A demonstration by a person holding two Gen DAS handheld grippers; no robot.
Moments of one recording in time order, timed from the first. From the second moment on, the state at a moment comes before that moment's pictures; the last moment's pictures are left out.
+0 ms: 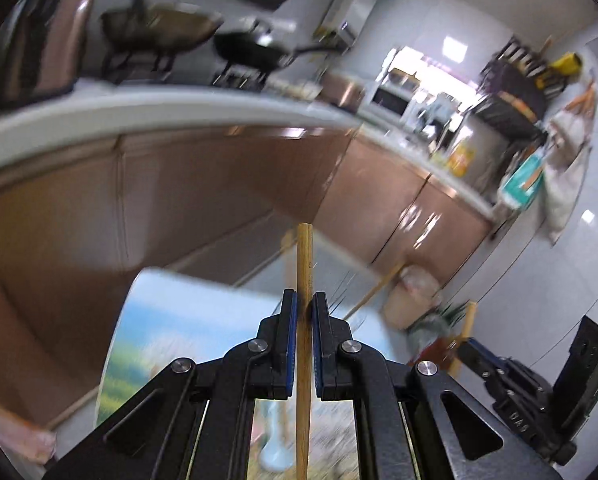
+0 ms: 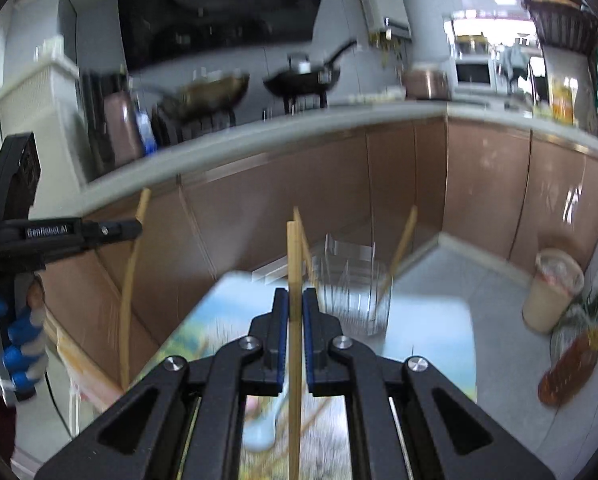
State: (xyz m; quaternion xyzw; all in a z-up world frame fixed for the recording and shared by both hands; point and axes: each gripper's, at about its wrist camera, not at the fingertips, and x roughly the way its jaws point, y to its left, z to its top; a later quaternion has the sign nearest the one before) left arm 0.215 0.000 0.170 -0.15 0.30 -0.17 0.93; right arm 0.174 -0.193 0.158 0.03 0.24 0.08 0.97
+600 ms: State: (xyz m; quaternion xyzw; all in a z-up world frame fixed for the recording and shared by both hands) left arm 0.356 -0.071 0.137 -0.17 0.13 -0.15 0.97; right arm 0.310 -0.237 0.137 0.06 0.05 0.05 1.00
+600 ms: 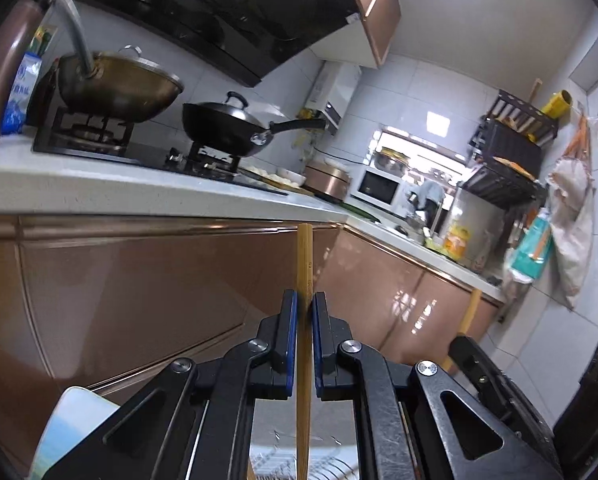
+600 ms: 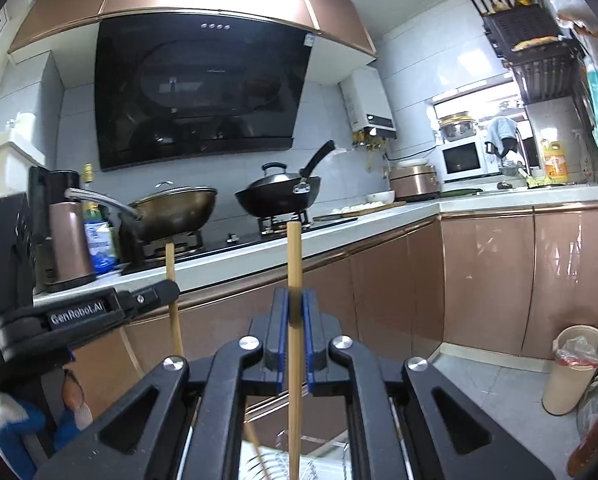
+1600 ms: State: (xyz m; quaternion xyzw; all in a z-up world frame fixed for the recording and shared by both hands) left arm 0.366 -0.102 0.024 -0.08 0.17 -0.03 0.98; right arm 0.302 -0.247 0.017 0.07 0.12 -0.05 0.99
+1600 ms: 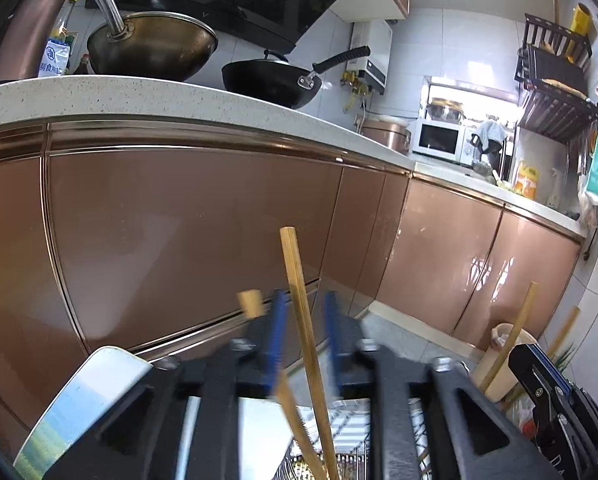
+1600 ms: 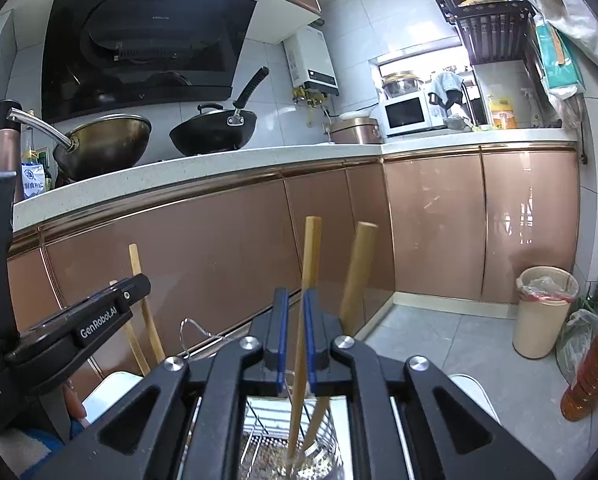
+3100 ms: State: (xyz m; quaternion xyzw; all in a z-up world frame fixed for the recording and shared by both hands) left arm 0.089 0.061 0.133 -0.05 0.18 0.02 0.98; right arm 0.060 -0.175 0.125 0.06 0.14 -0.07 0.99
